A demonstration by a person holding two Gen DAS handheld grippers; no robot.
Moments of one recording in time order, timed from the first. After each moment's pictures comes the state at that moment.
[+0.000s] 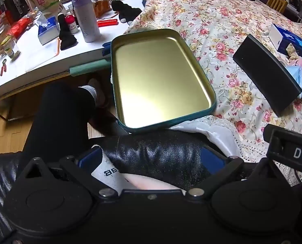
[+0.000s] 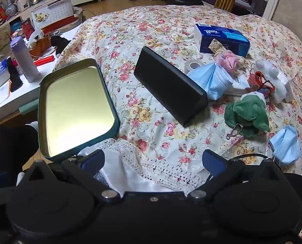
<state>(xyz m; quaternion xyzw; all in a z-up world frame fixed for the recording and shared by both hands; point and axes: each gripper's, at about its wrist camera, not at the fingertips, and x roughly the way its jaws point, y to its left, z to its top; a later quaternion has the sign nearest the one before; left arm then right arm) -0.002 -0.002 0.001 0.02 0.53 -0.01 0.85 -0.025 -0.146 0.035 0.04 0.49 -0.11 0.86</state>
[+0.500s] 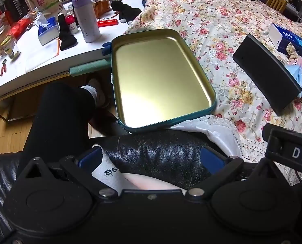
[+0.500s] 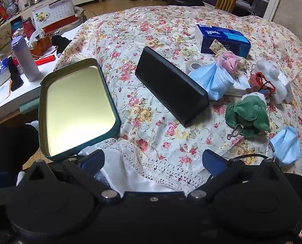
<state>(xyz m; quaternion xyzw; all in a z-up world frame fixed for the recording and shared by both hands) -0.001 0.002 0.001 0.01 0.53 -0.02 0.85 -0.024 -0.154 0.040 0.04 0.49 -0.11 0.86</state>
